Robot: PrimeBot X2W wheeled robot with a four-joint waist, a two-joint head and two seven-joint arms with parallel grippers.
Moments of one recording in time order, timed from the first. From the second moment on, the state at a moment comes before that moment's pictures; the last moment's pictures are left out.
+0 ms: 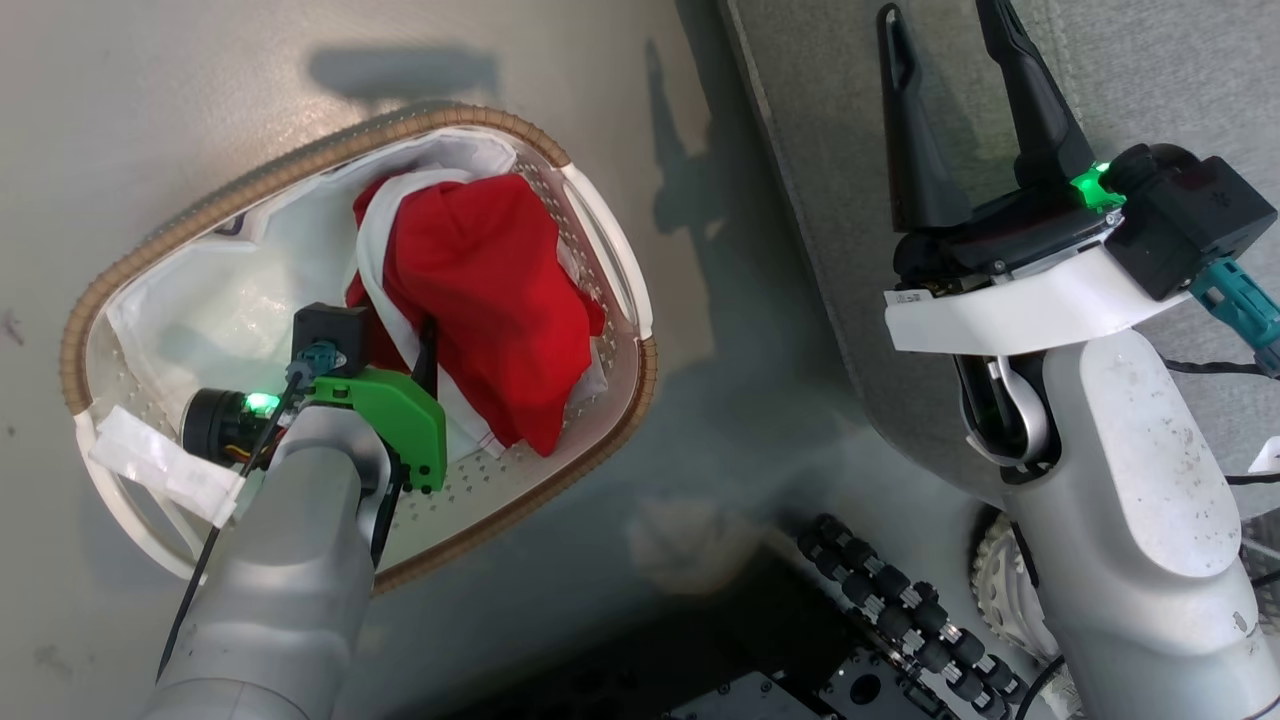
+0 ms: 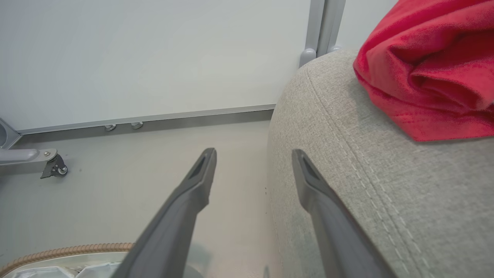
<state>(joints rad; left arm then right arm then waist) -0.80 0.07 -0.35 1.19 -0.25 -0.09 -0.26 -0.61 -0.05 0.20 0.02 0.30 0.13 -0.26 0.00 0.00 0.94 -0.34</state>
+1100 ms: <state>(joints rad) -0.76 0.08 -0.64 1.04 -0.54 -0.13 -0.26 -0.61 -0.05 0.18 0.04 0.30 0.13 -0.26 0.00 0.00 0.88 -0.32</state>
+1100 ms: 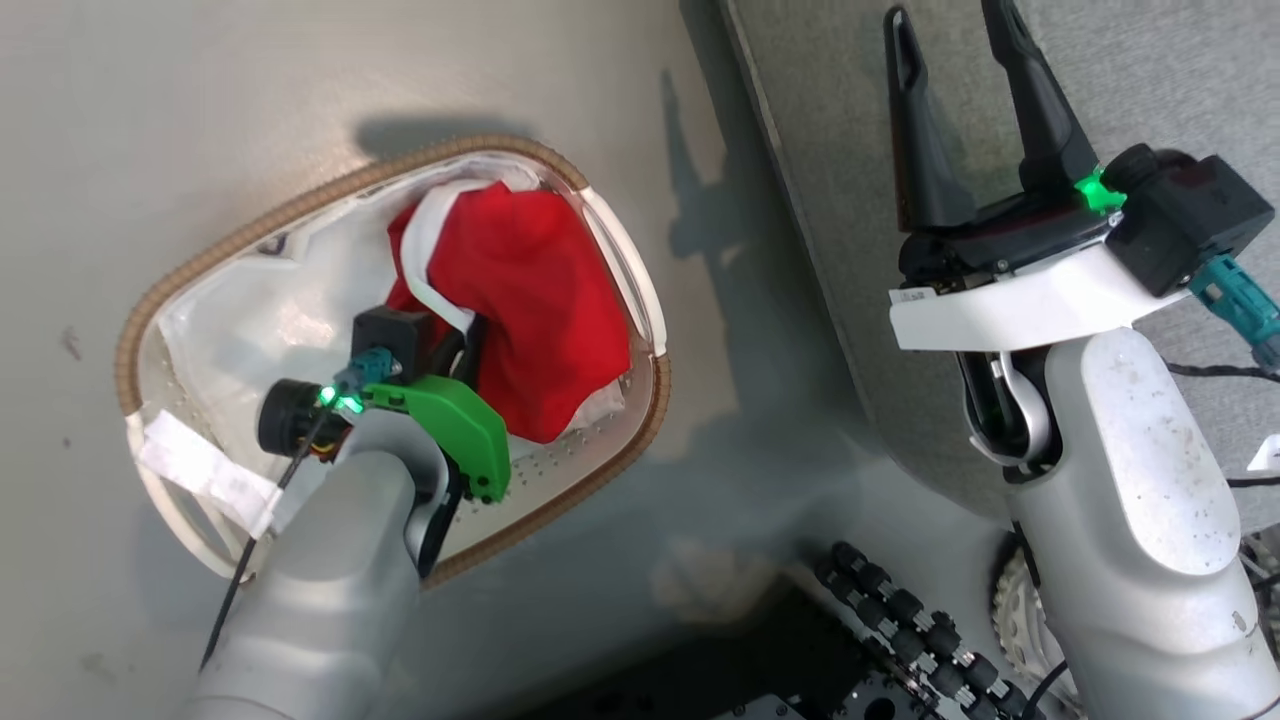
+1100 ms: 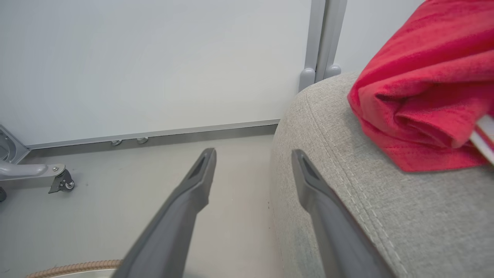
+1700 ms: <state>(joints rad) -0.50 0.08 -0.56 0.68 -0.44 -0.13 -0.26 -0.46 -0.05 0.16 0.14 0.26 0.13 -0.26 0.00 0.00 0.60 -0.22</state>
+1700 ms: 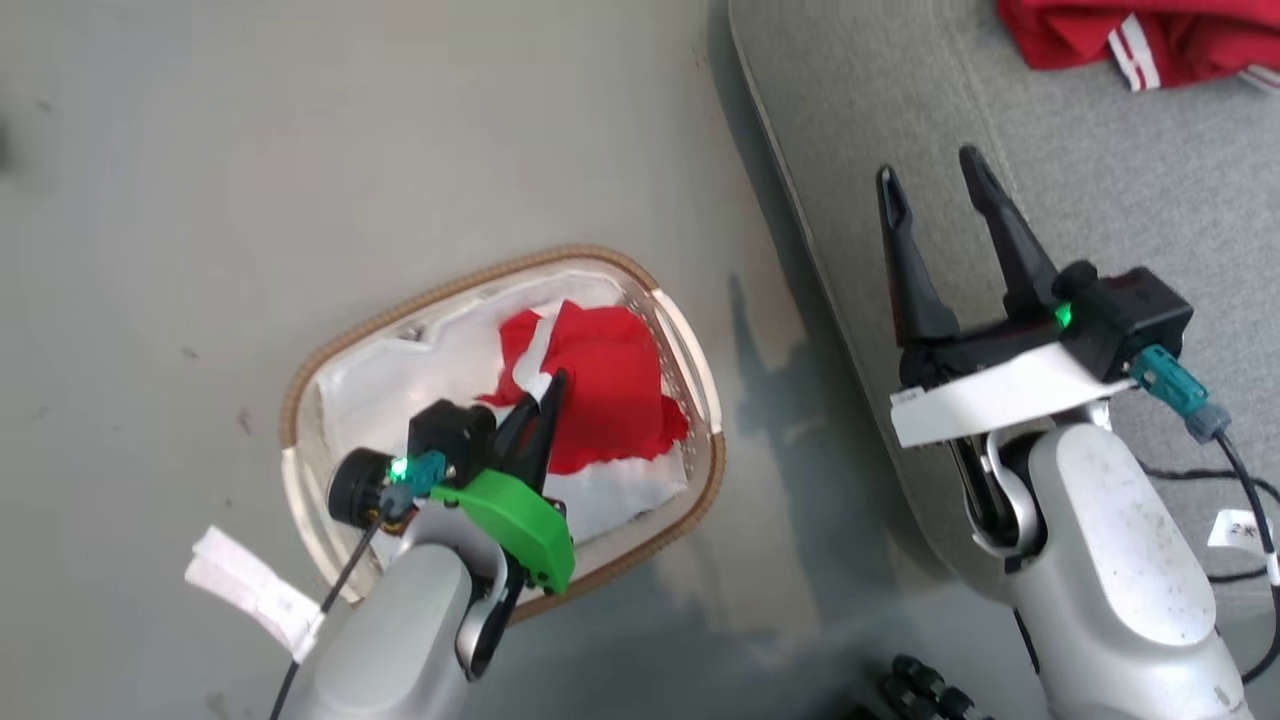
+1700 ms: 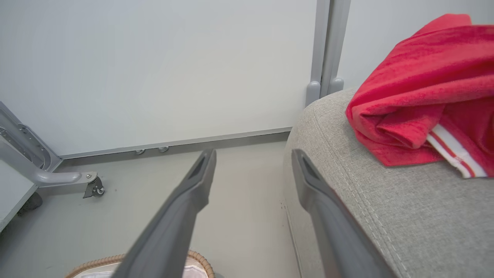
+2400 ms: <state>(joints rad) -0.34 0.05 -0.43 0.19 -0.35 -0.13 -0.26 -0.26 -0.05 0.12 0.21 0.24 0.13 -0.26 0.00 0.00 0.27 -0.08</state>
